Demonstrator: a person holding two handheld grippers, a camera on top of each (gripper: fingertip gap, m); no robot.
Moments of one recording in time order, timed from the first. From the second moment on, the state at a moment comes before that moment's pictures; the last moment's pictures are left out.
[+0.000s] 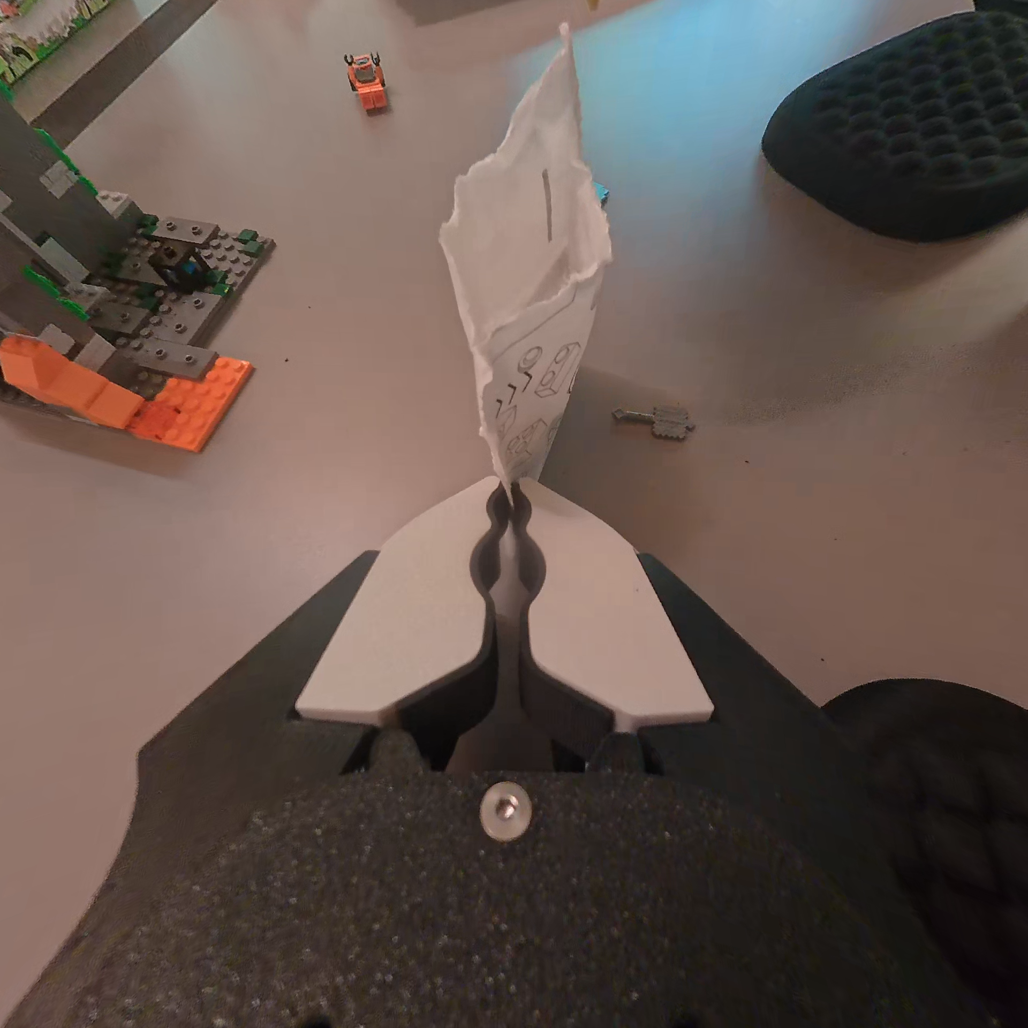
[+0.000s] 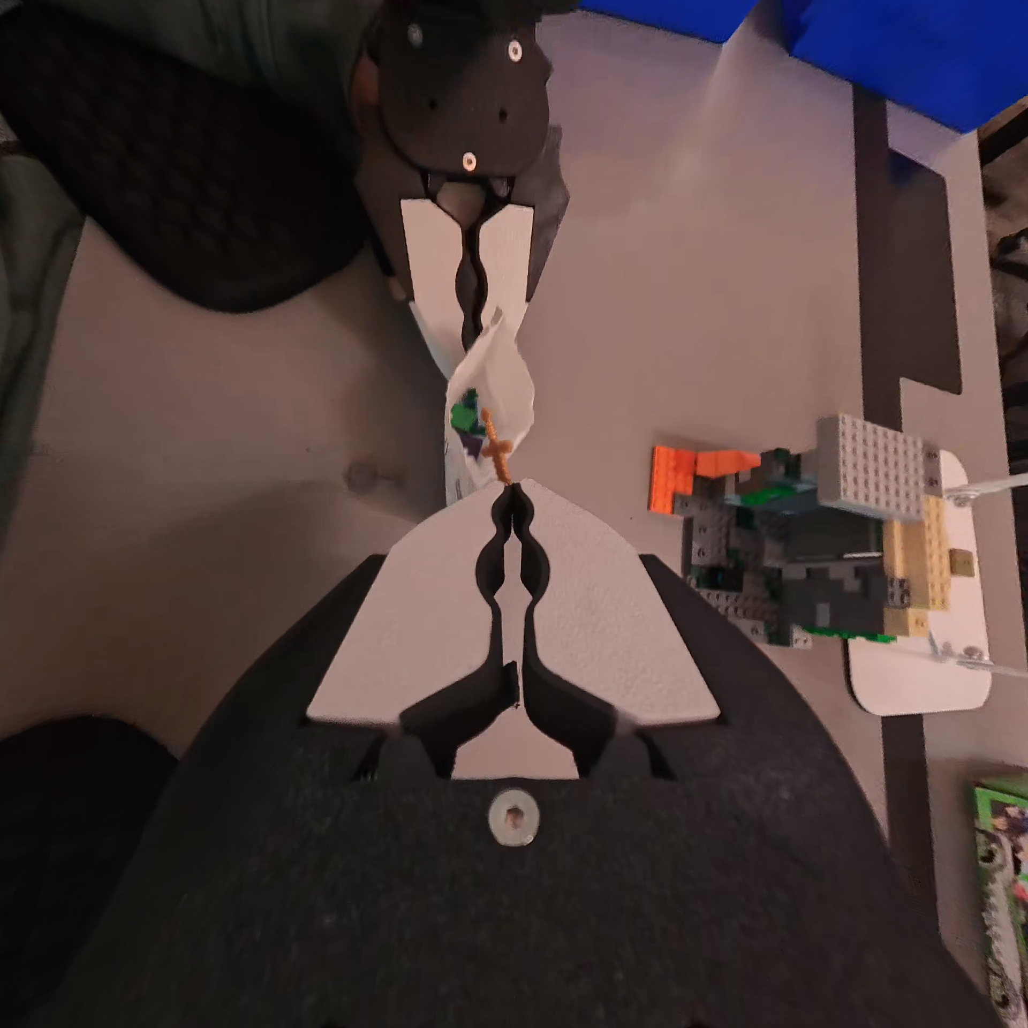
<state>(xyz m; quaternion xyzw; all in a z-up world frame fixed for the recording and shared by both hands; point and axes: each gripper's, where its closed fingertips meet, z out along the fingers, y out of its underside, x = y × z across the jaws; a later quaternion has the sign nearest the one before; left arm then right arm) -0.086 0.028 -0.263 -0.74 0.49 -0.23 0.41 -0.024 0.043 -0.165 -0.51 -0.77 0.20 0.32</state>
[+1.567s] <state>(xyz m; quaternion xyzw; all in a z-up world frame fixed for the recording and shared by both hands) -0.087 0.028 -0.264 -0.74 0.48 -0.23 0.40 -0.065 0.029 -0.183 -0.57 -0.73 0.22 0.30</state>
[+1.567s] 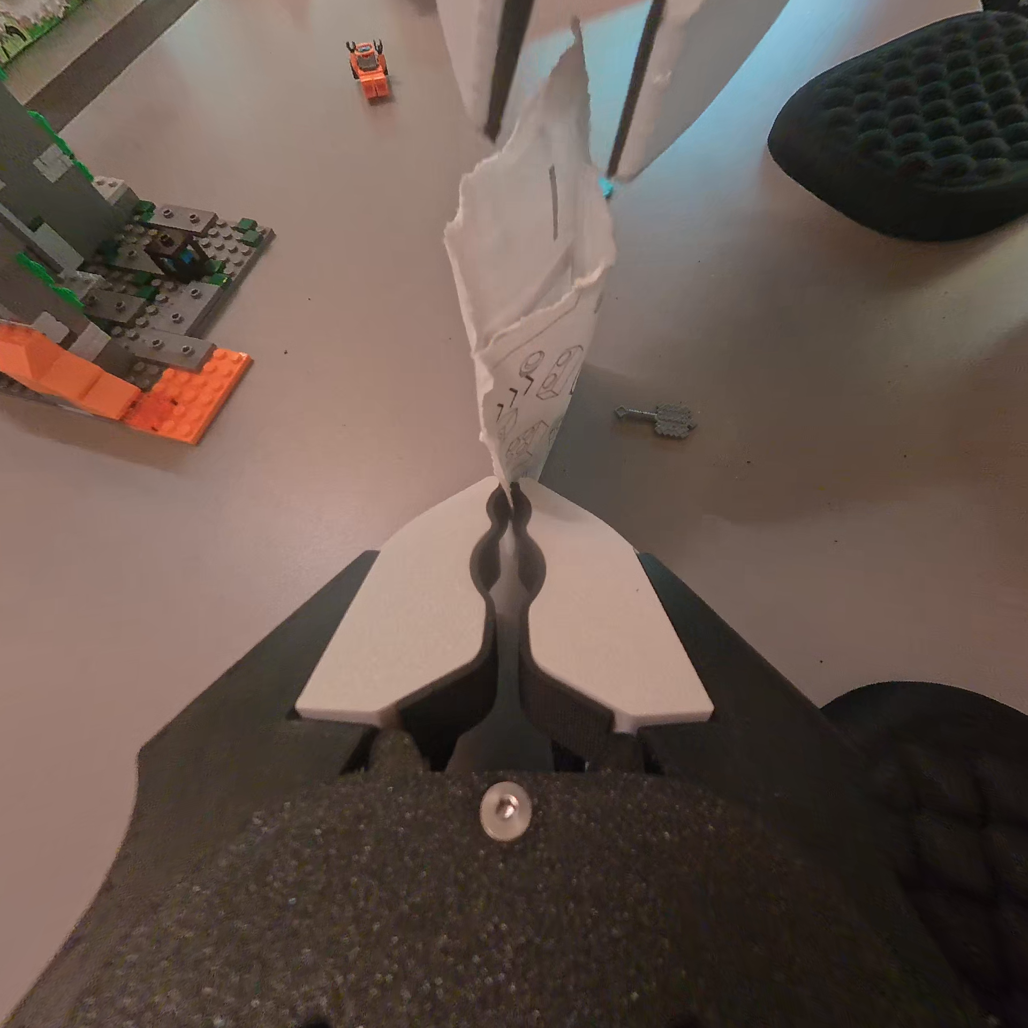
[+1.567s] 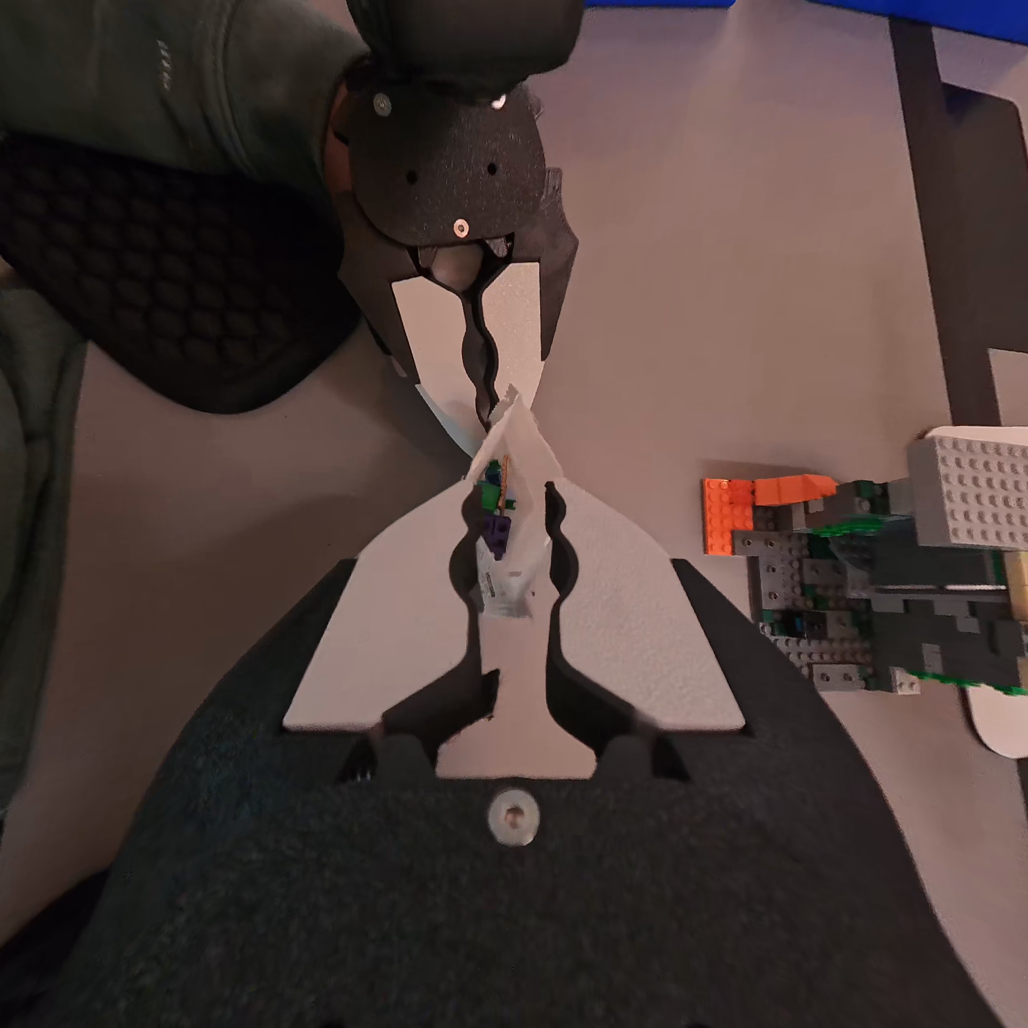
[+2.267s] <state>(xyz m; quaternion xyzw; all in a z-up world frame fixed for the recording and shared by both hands) -0.088 0.031 -0.264 -0.75 0.47 -0.24 0.40 0.122 0.095 -0.235 -0.77 -0.47 0.23 0.36</state>
